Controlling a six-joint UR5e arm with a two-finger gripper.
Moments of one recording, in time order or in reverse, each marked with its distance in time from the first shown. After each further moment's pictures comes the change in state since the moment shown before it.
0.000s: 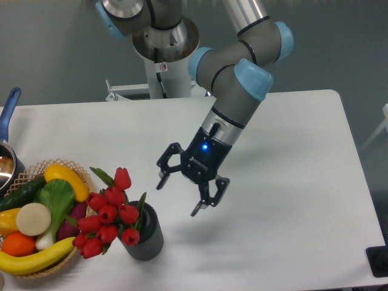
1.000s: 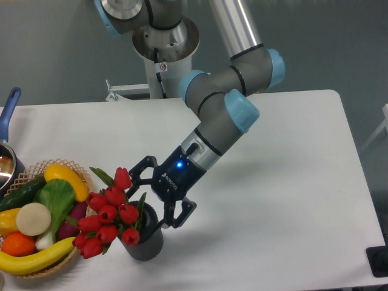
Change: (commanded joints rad) arm -0.104 -0.106 0.091 0.006 -0.034 -0.009
